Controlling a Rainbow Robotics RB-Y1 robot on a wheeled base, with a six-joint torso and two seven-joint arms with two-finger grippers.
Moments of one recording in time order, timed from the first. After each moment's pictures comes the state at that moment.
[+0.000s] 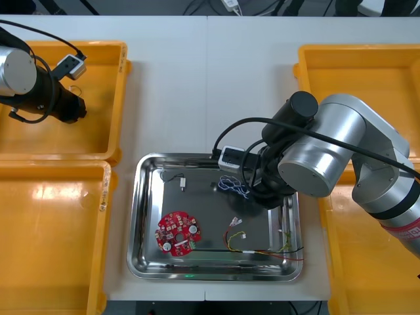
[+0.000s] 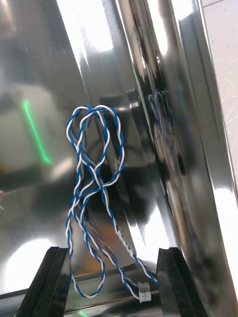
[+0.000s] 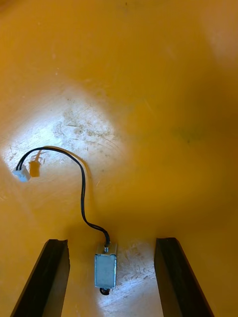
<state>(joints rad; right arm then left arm) -0.59 -0.54 0.60 -1.99 -0.62 1.65 1.90 -0.74 0.75 -0.20 -1.23 0.74 1.23 -1.93</state>
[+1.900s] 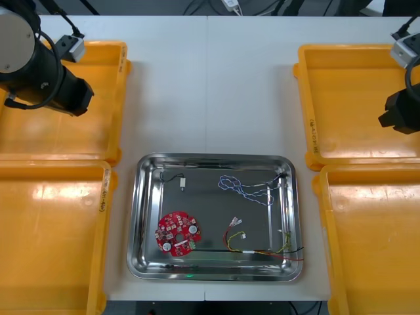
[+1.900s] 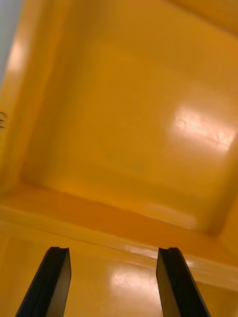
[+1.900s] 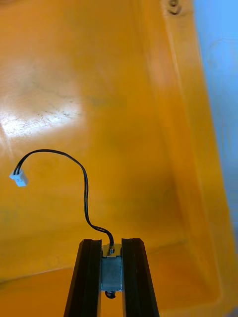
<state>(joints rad) -0.53 -0.83 -0.09 -2.07 -0.80 1.92 1.46 -0.74 0.78 -0.19 -1.72 0.74 1.72 -1.39</state>
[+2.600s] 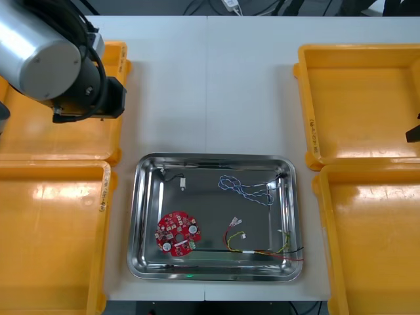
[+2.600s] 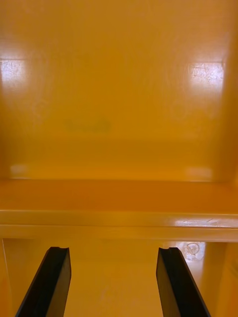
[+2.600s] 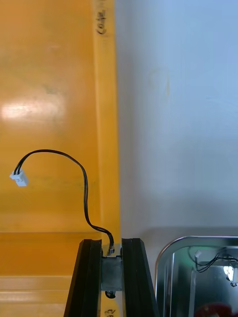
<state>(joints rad) -0.38 -0.87 -0.24 -1.94 -0.91 1.84 1.34 -0.74 0.64 -0.26 -1.99 0.57 1.88 -0.94</state>
